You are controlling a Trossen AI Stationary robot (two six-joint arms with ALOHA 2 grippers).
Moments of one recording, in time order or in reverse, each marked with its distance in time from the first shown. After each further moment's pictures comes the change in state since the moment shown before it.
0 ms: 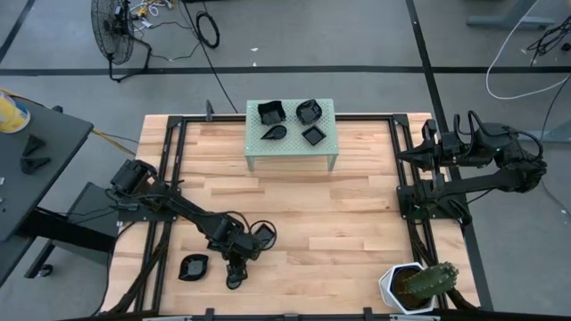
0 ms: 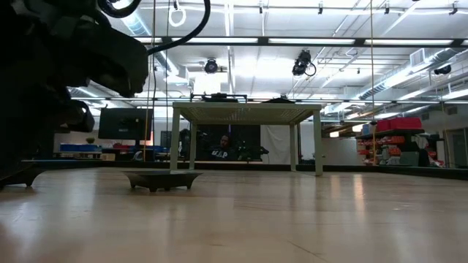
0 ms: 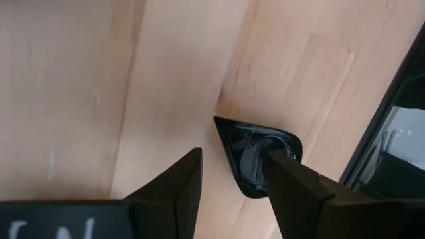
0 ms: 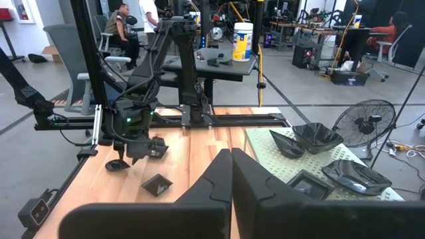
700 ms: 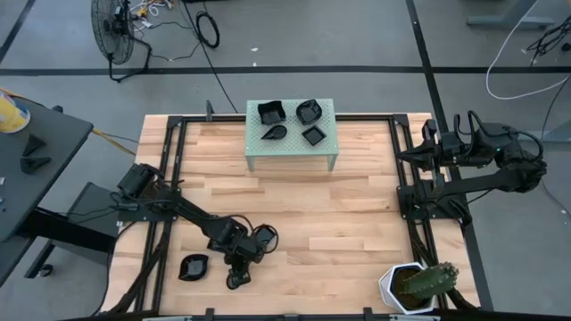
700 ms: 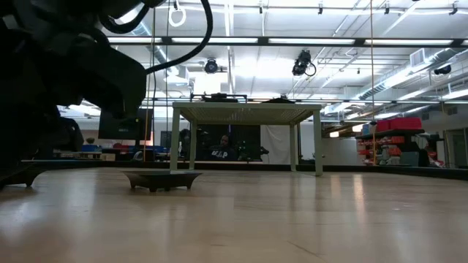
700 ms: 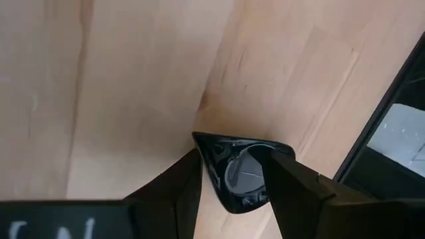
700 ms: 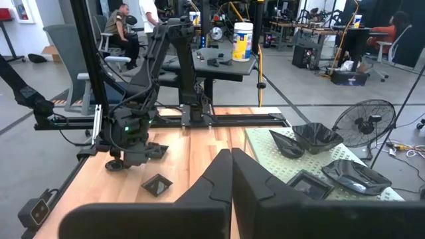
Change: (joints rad) left arm -0.004 0.071 -0.001 0.079 0.078 -0.056; right arm 0.000 0.000 0.000 0.000 0.000 0.000
